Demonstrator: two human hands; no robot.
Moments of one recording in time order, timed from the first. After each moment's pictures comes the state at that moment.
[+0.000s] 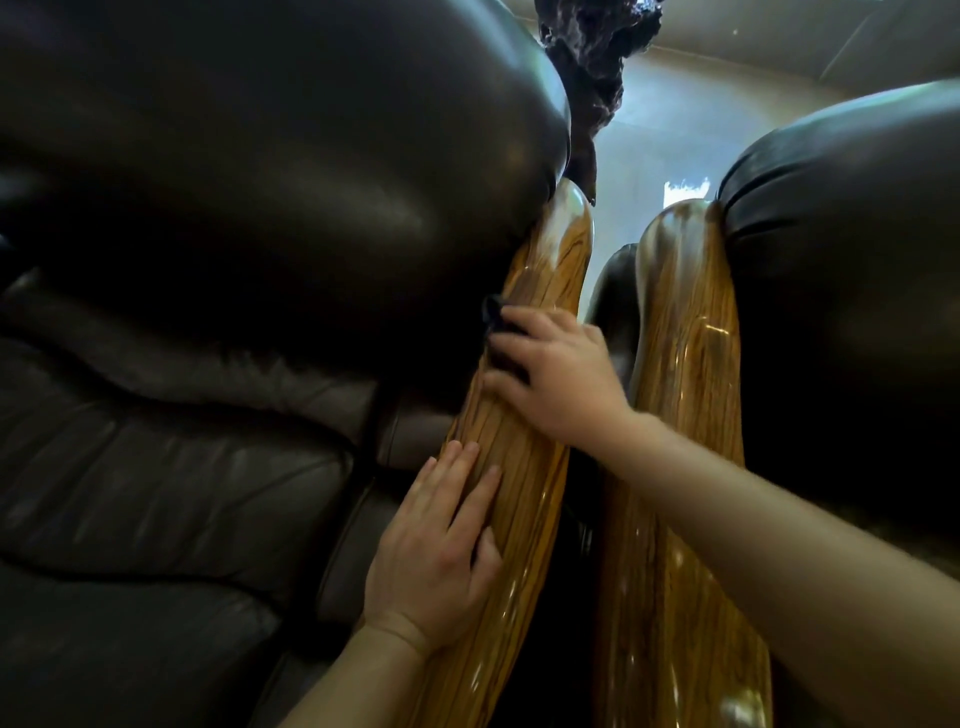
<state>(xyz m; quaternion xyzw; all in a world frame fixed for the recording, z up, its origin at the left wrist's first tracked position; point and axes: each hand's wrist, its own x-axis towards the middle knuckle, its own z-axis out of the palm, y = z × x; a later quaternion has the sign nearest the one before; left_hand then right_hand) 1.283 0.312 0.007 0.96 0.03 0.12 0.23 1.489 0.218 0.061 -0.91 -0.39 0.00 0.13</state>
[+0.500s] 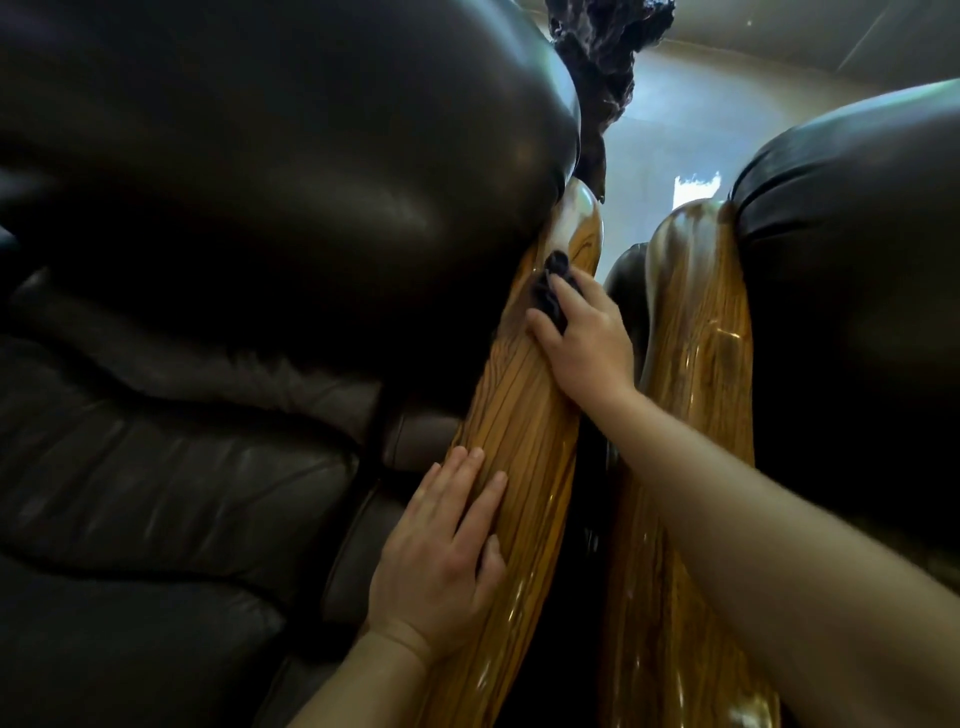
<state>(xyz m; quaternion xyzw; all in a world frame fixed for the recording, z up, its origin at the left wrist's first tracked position) 1.284 0.312 0.007 0.97 0.04 0.11 0.22 1.531 0.227 0.041 -0.94 -0.20 -0.01 0.29</state>
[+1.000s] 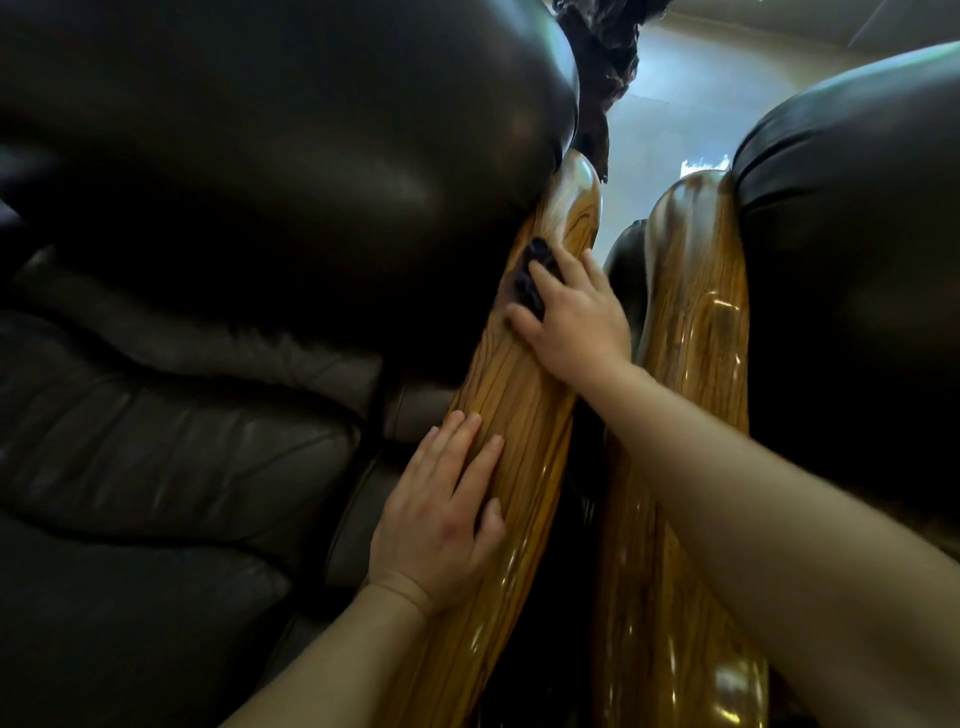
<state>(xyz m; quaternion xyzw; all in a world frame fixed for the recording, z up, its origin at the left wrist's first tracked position) 1.284 0.310 0.011 0.97 0.04 0.11 0.21 1.516 0.226 0.045 -0.96 -0.26 0.01 0.11</state>
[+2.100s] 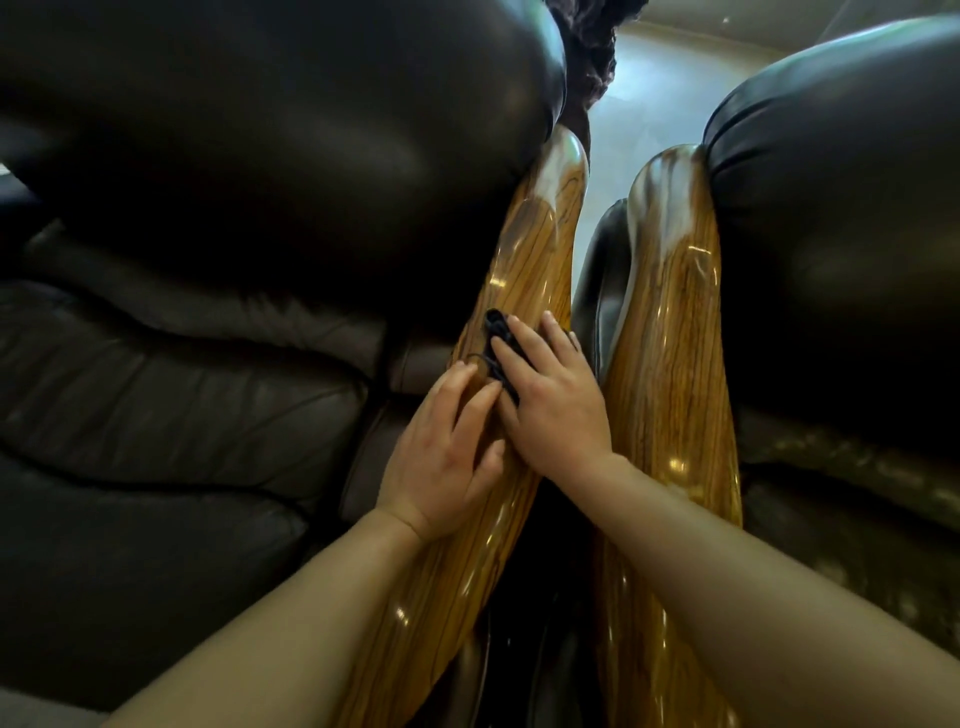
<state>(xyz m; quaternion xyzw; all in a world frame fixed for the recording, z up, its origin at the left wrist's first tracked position) 1.252 0.314 0.010 0.96 0.01 0.11 0.27 1.357 0.185 0.027 -0.94 -0.34 -0.03 0.10</state>
